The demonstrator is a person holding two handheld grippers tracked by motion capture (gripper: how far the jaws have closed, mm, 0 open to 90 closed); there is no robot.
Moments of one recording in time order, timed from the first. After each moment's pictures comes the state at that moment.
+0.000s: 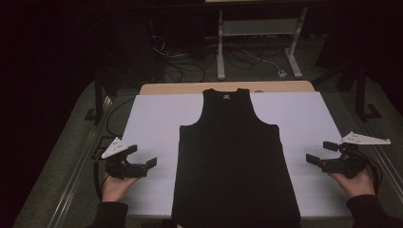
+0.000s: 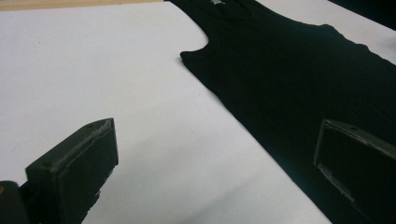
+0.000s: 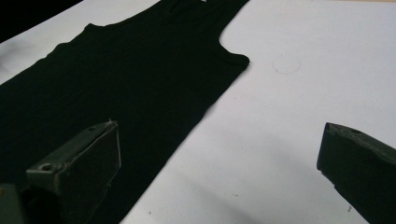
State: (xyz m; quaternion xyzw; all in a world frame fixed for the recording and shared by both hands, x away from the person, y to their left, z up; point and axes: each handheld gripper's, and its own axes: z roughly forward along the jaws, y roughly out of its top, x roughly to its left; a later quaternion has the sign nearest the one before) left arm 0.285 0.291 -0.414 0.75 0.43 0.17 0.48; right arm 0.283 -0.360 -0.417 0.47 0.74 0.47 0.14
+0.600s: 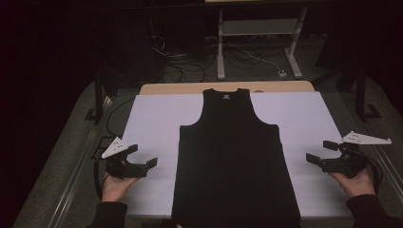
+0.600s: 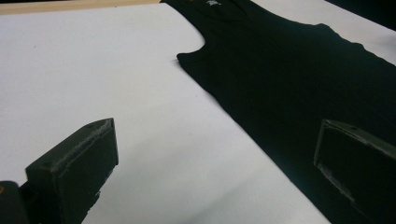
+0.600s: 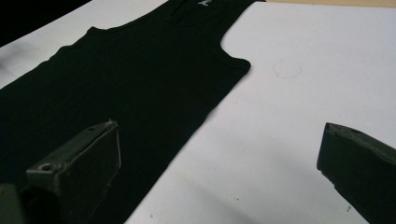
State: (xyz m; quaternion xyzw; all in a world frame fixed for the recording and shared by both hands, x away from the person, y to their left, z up) left arm 0.286 0.290 -0.412 0.75 0.42 0.17 0.48; right arm 0.283 -0.360 -0.415 0.46 0.74 0.47 0.14
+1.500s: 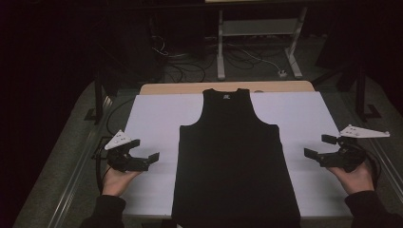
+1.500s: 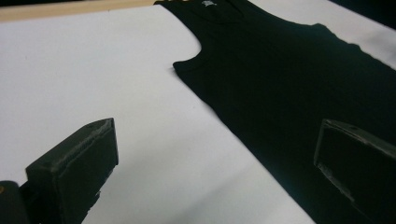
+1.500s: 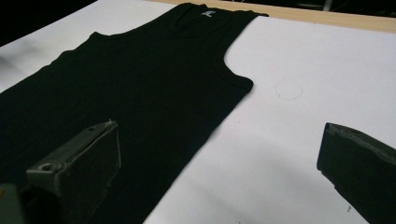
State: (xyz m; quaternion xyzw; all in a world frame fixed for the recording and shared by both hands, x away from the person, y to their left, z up) left arm 0.302 0.286 -0.400 0.76 0.42 0.15 0.47; right arm 0.291 -0.350 -0.395 0.45 0.75 0.47 0.15
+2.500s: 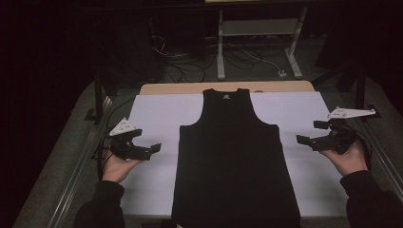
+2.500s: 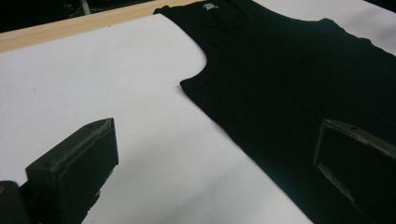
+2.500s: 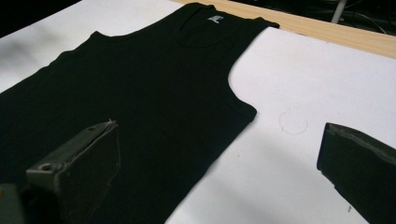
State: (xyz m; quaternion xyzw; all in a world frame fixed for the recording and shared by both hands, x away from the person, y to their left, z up) left arm 0.329 0.276 -0.379 0.79 0.39 0.16 0.44; right arm 0.331 -0.332 -0.368 0.43 0.78 0.44 0.14
